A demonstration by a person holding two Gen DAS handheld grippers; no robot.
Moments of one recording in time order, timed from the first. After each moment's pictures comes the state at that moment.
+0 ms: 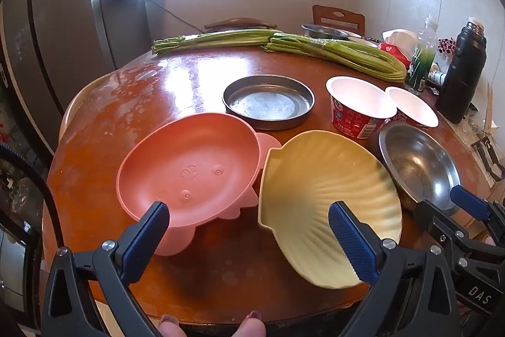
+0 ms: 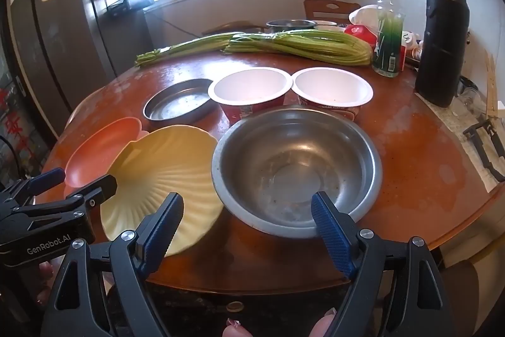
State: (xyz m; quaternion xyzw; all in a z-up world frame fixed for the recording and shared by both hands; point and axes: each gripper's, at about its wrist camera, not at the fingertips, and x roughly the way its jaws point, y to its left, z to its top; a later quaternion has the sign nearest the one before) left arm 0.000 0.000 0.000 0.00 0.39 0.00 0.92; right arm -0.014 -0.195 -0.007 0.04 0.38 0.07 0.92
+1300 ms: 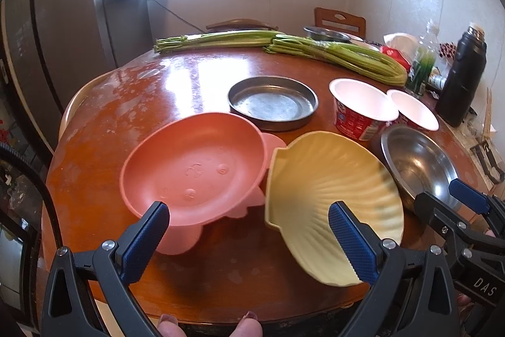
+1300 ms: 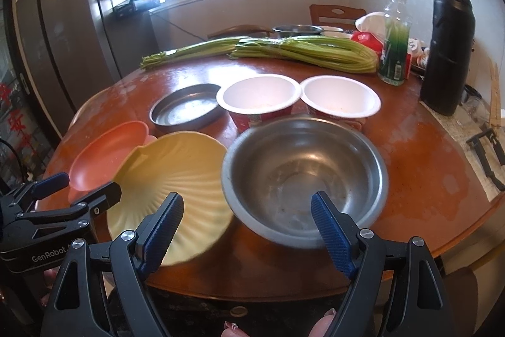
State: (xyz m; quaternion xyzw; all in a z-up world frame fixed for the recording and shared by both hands) left arm -0.001 0.010 0.004 0.00 0.39 0.00 0.92; right arm -0.008 -0.185 0.003 0.03 0.37 0.09 0.93
